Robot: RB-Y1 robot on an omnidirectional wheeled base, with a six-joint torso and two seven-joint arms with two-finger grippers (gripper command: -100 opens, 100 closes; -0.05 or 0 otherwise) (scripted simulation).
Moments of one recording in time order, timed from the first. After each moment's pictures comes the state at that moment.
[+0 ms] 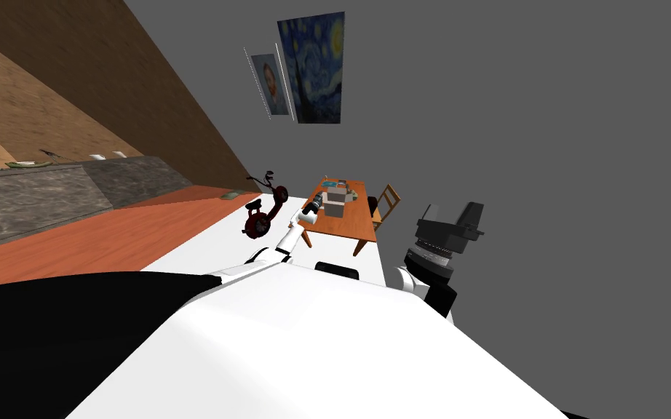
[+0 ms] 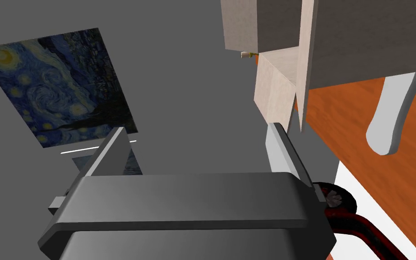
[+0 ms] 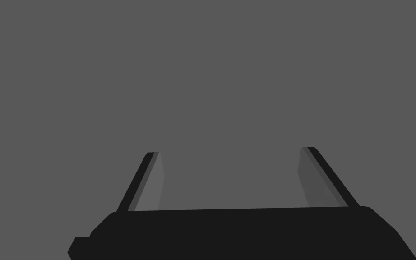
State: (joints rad) left arm -0.37 0.19 -0.03 -1.32 -0.02 0.20 0.13; right arm 0.51 0.03 0.02 -2.35 -0.12 -0.55 0.07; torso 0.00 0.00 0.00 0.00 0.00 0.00
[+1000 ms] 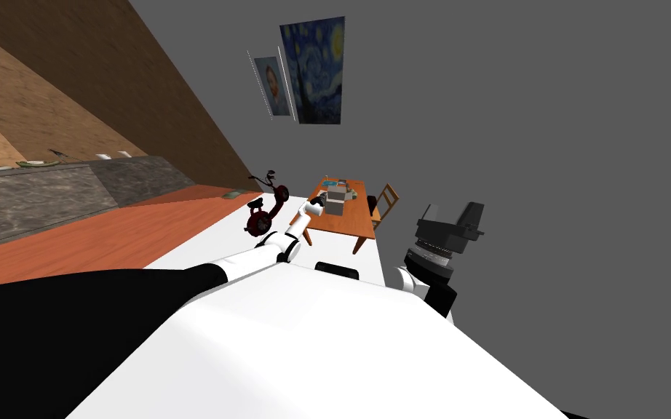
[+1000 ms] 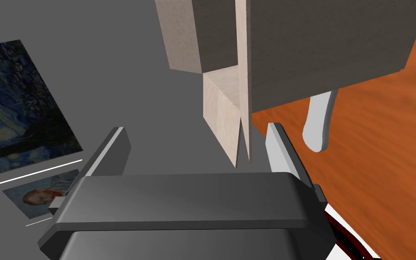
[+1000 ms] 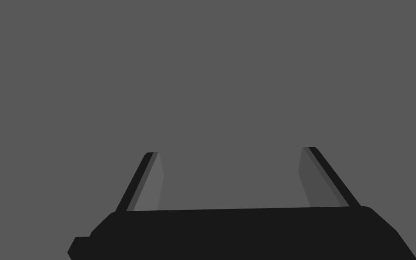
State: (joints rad) left arm -0.62 0.17 -0.02 -1.03 0.00 0.39 0.16; right arm 0.51 0.03 0.02 -2.35 -0.12 -0.55 0.07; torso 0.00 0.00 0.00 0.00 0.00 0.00
